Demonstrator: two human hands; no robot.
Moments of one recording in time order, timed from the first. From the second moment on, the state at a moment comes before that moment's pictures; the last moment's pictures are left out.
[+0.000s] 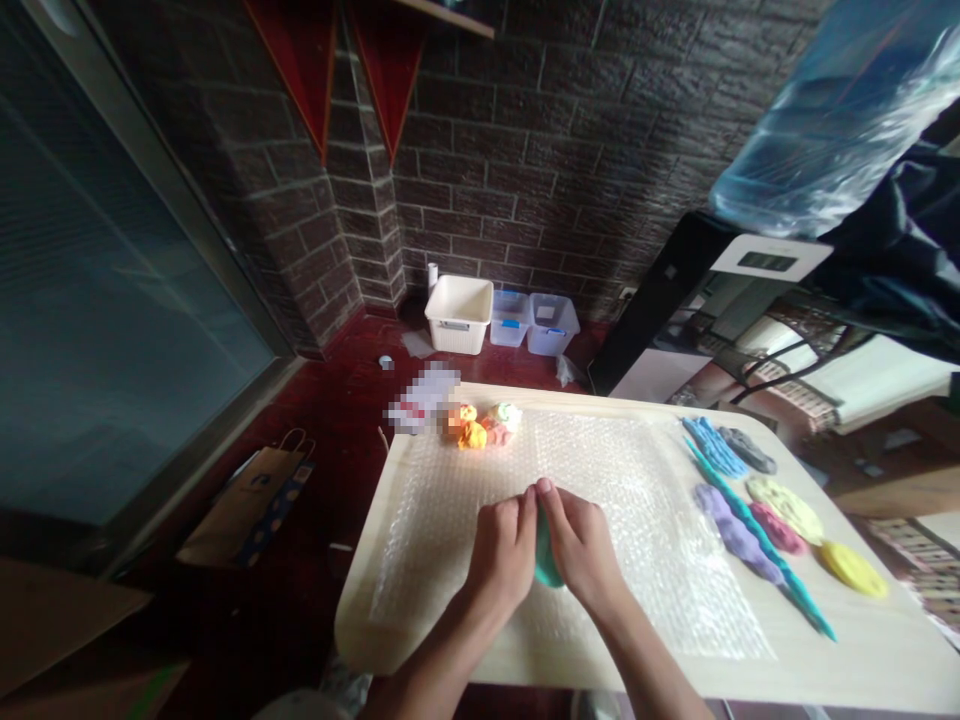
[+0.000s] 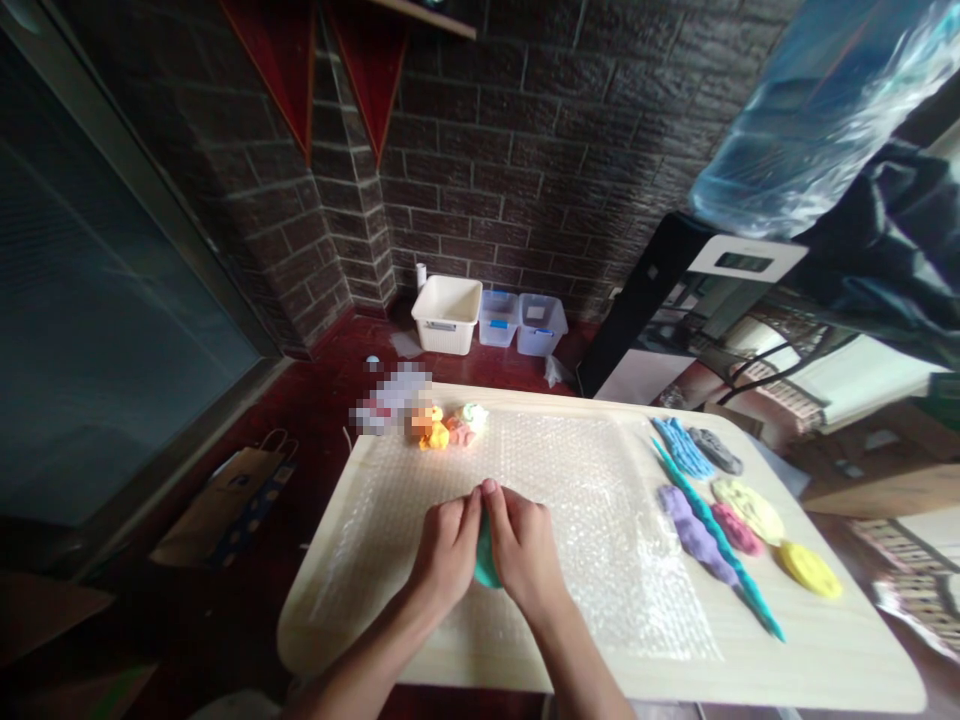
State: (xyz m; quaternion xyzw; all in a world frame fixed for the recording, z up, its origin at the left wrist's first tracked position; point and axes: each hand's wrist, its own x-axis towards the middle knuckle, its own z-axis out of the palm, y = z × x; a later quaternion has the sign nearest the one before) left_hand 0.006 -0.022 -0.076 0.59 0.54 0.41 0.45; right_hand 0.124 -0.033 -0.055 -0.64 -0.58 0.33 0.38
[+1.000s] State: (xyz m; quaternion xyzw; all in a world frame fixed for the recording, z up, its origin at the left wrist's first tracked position) left_hand 0.013 -0.025 -0.086 0.58 0.55 0.41 0.45; right_hand 0.129 -0.028 -0.068 -0.68 -0.52 0.28 0.43
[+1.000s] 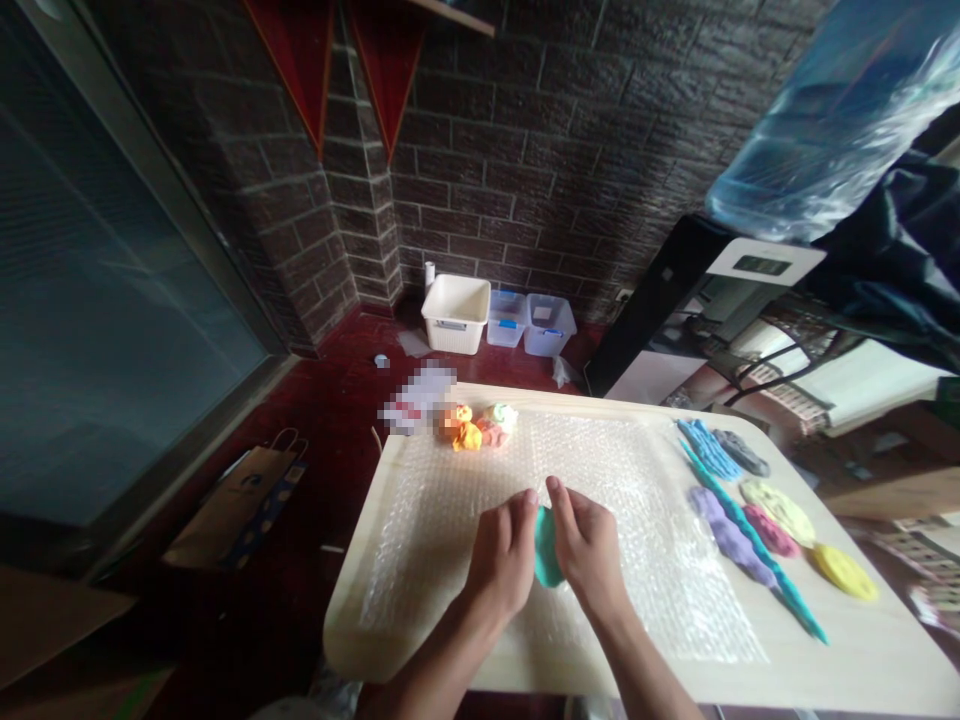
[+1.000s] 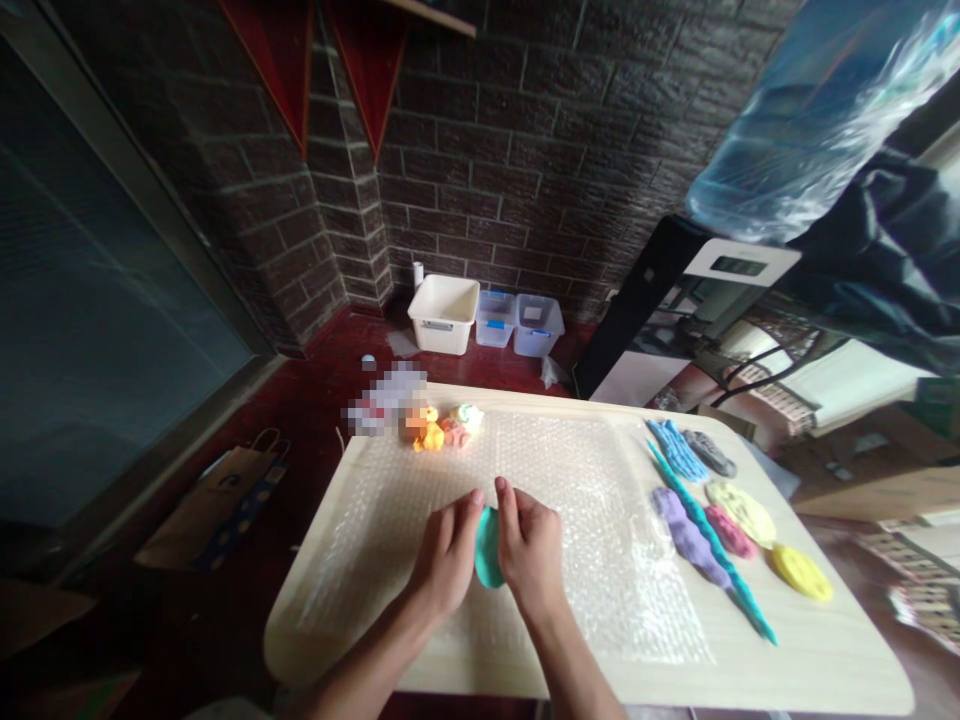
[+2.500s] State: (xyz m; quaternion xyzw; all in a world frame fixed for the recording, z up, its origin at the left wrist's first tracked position) left_hand 0.008 -0.026 -0.084 0.60 0.49 0.42 0.47; right_hand 0.139 -0.028 -0.059 -0.64 -0.57 0.34 0.38
